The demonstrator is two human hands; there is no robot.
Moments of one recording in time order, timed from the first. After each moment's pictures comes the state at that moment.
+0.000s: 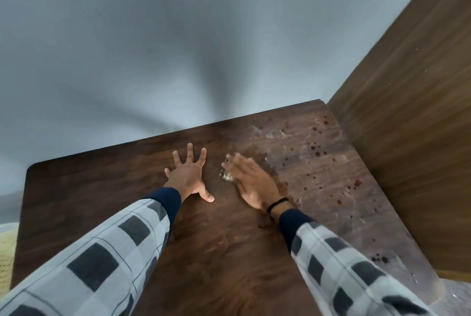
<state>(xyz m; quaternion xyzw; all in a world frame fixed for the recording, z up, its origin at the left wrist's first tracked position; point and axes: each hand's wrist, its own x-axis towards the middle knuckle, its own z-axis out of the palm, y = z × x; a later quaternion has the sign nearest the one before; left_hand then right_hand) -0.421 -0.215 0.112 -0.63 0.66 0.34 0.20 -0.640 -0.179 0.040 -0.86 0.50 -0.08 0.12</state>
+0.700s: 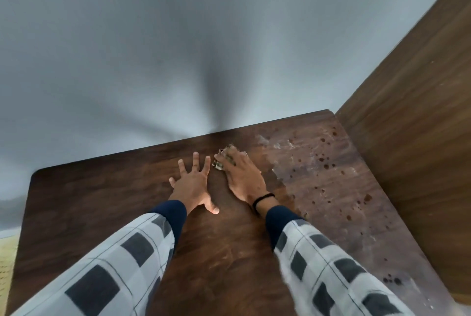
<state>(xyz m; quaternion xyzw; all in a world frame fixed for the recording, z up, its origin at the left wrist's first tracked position) -0.420 -0.215 0.108 -0.64 0.66 0.34 0.18 -0.595 -0.226 0.048 -0.82 0.54 -0.11 0.14</state>
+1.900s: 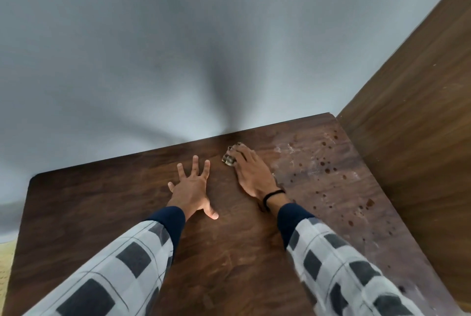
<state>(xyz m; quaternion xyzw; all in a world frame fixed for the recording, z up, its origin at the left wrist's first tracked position) -0.421 -0.217 0.108 -0.65 0.66 0.34 0.19 -0.619 -0.245 0.051 -0.81 0.55 -0.13 0.16</state>
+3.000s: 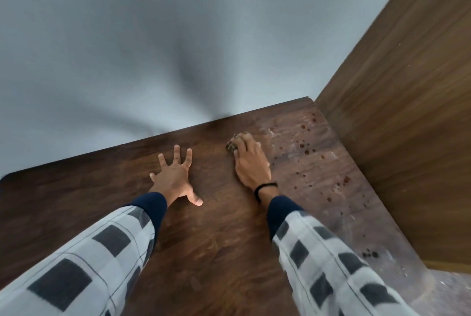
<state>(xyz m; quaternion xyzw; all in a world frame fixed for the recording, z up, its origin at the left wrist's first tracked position) -0.418 -0.221 0.095 -0.64 0.67 0.33 0.18 -0.642 -0.217 0.052 -0.71 0.67 -0.17 0.12</state>
